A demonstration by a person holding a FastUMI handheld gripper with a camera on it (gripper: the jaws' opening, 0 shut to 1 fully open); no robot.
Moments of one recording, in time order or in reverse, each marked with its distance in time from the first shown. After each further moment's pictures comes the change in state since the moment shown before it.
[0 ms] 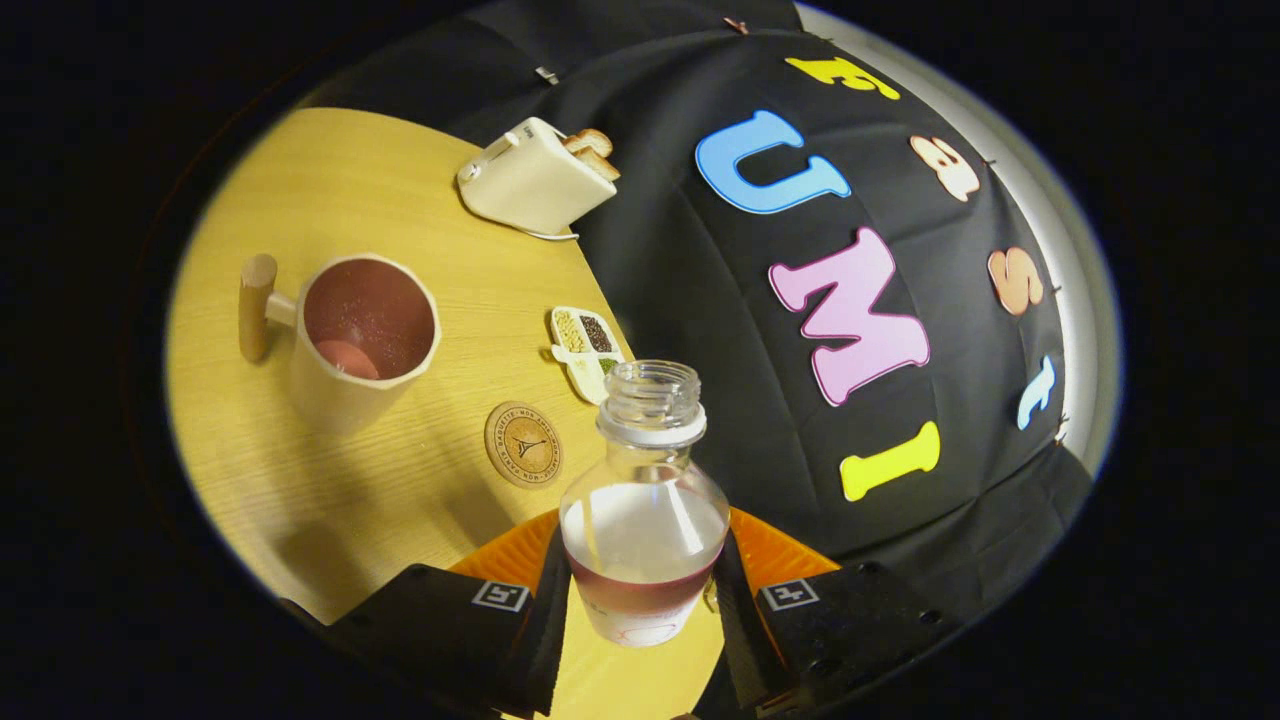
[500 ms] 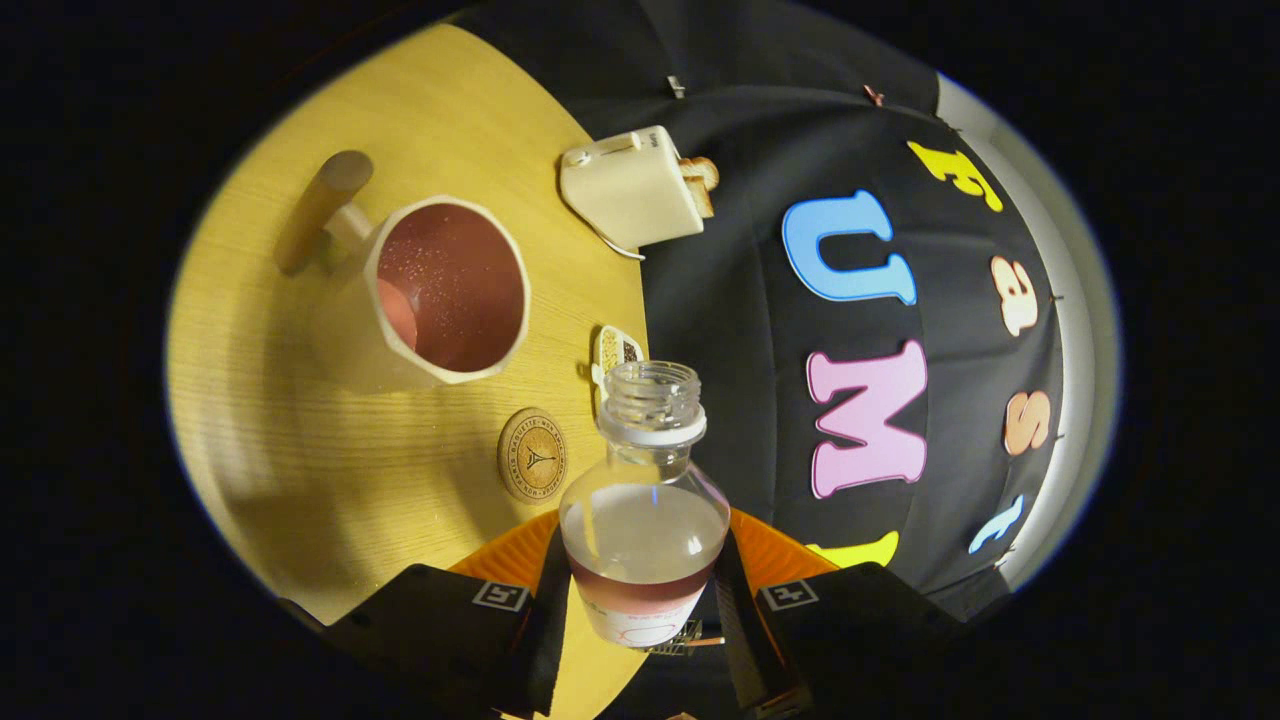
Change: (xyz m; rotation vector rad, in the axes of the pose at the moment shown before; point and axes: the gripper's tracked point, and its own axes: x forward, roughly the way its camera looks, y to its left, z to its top) arm 0.017 0.028 0.028 -0.346 -0.113 0.020
